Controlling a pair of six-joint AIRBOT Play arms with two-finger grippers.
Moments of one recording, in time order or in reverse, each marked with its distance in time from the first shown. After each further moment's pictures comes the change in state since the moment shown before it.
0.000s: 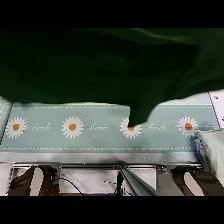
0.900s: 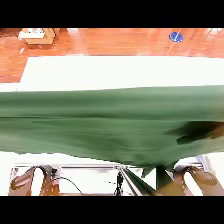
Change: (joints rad) left arm -0.035 0.064 0.159 0.380 -0.673 -0.084; right arm 0.002 0.074 0.172 -0.379 0.717 0.037
